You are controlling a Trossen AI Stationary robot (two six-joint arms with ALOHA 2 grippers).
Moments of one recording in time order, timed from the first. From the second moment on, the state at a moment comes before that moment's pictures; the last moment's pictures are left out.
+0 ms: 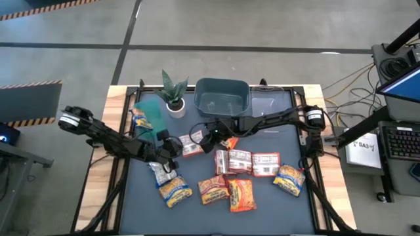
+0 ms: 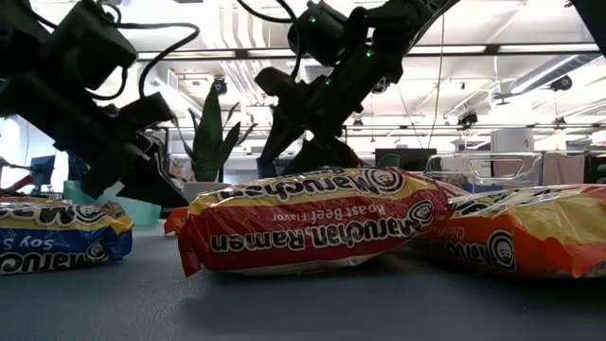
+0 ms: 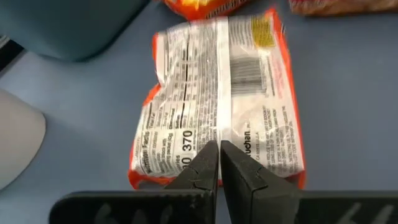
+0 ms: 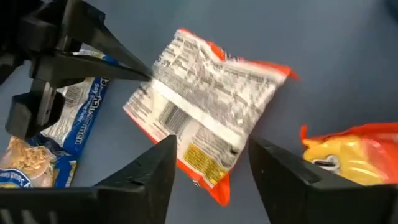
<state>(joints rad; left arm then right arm) -0.27 1.37 0.31 0.26 -0.62 -0.29 -0.08 1.94 1.32 -0.16 -0.01 0.67</state>
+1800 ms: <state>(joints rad) -0.27 1.34 0.30 0.22 -0.59 -0.45 -0.11 2.04 1.32 0.08 -0.17 0.71</state>
